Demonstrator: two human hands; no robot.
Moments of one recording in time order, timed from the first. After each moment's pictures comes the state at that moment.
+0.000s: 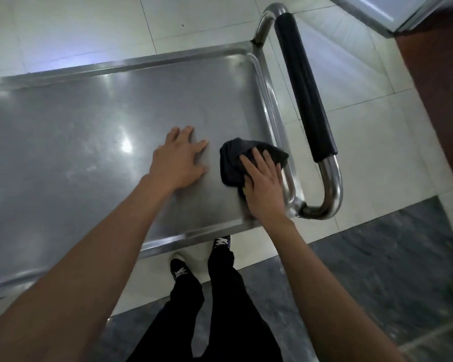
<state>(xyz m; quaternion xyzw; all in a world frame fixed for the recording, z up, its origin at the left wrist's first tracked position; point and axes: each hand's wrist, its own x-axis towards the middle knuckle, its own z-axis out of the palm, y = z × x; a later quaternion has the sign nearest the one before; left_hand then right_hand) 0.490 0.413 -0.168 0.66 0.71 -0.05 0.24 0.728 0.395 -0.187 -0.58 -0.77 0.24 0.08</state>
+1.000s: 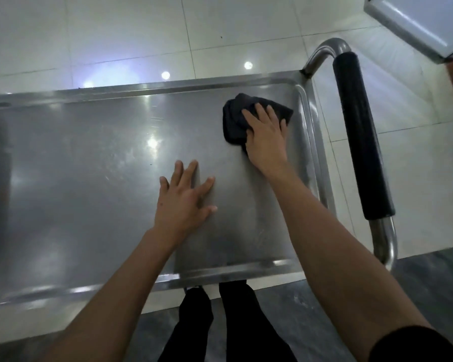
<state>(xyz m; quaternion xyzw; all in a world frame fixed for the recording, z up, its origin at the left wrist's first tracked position) 0.452 0.363 -0.178 0.64 0.74 -0.05 0.20 0.607 0.555 -0.185 -0.55 -0.81 0.19 0.05</state>
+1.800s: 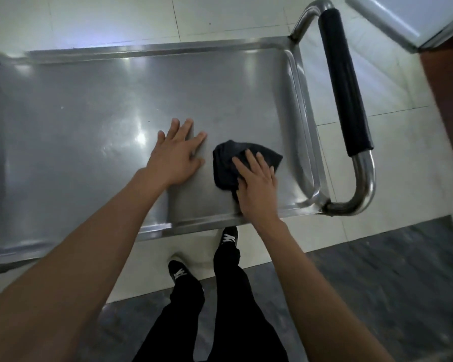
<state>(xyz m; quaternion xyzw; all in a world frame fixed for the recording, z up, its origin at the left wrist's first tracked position) 0.434 0.360 -0.177 0.67 0.71 -0.05 0.20 0.666 0.348 -0.179 -0.56 -0.78 0.25 0.06</state>
